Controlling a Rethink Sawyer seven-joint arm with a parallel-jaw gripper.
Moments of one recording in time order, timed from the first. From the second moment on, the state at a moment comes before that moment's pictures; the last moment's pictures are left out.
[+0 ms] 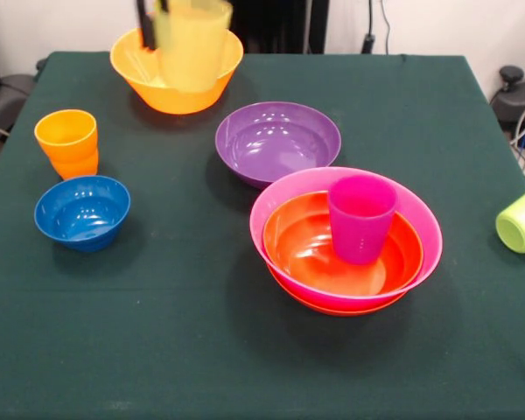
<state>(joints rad) -0.63 -0.91 0.29 1.76 -0.20 0.62 1.42</state>
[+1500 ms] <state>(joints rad) -0.40 -0.90 0.20 1.76 -0.14 0.64 1.64</state>
